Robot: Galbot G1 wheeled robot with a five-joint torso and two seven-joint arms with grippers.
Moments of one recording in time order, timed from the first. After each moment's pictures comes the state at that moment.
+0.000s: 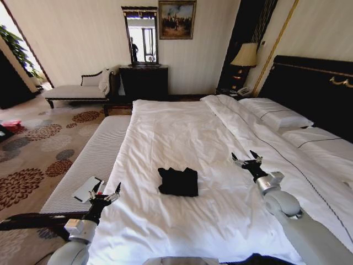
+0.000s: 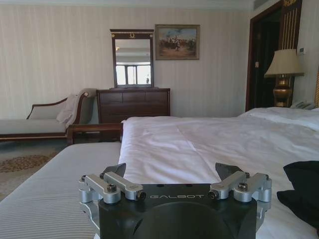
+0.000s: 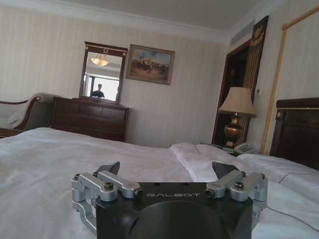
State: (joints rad) left arm 1.84 -1.04 -0.68 -2.12 -0.49 -0.17 -0.08; right arm -1.45 0.84 0.75 1.84 0.59 0.09 0.04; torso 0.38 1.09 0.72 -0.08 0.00
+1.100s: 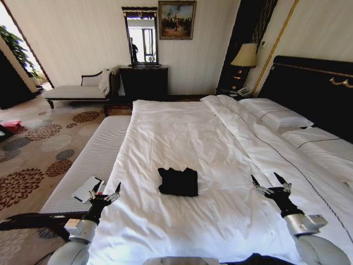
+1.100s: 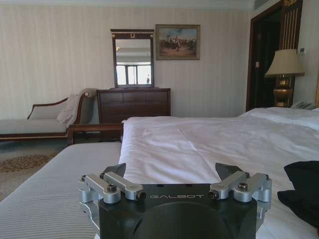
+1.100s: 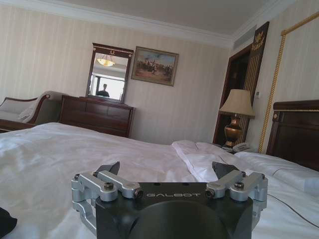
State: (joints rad) left arm 1.84 -1.04 -0.68 -2.12 -0.49 -0.17 -0.08; right arm -1.81 1.05 1.01 1.96 0.54 0.24 -0.16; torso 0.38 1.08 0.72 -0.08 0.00
